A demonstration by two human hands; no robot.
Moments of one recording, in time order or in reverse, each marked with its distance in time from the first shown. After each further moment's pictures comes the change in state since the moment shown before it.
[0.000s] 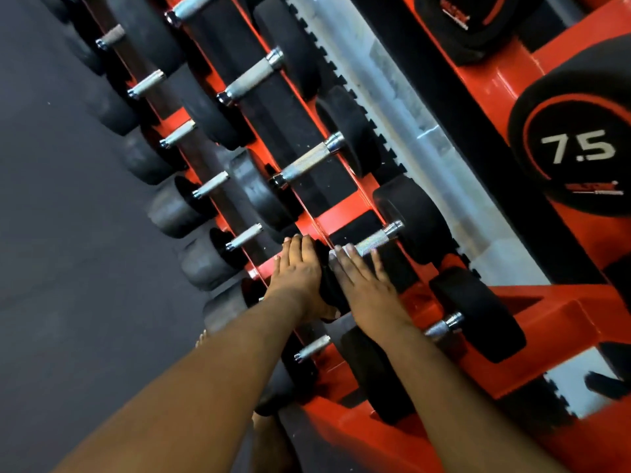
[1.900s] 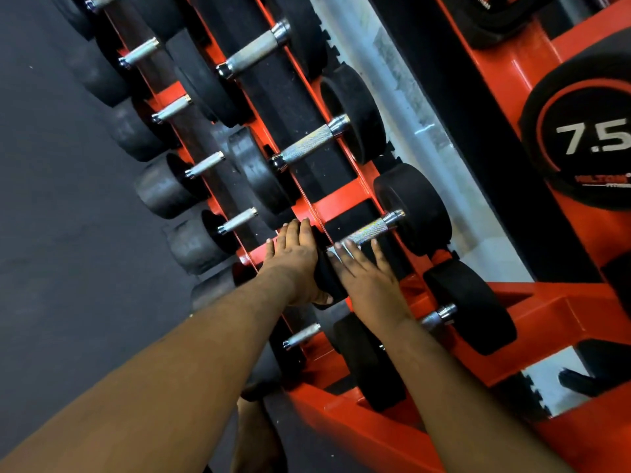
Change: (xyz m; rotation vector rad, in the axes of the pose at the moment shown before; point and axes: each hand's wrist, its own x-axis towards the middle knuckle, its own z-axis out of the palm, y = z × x) left_hand 0.001 -0.005 -0.006 0.011 -0.066 0.005; right_hand -0.008 0.009 0.000 -0.033 0.043 -0.095
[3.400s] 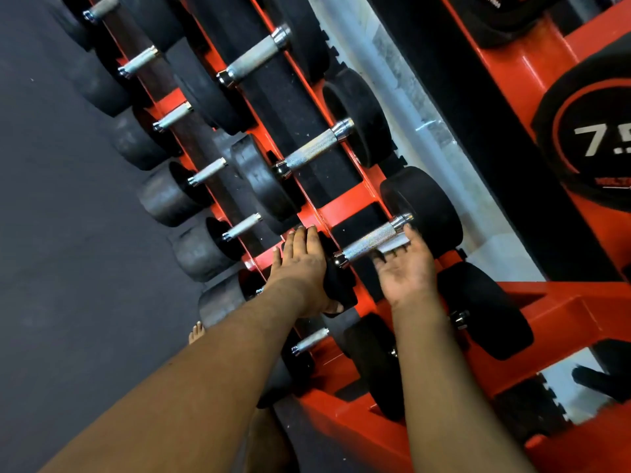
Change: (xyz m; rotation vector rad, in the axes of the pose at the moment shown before) left_hand 0.003 -0.002 0.001 0.019 -0.008 -0.003; right_hand 0.054 0.023 -0.035 2.395 0.510 1.387
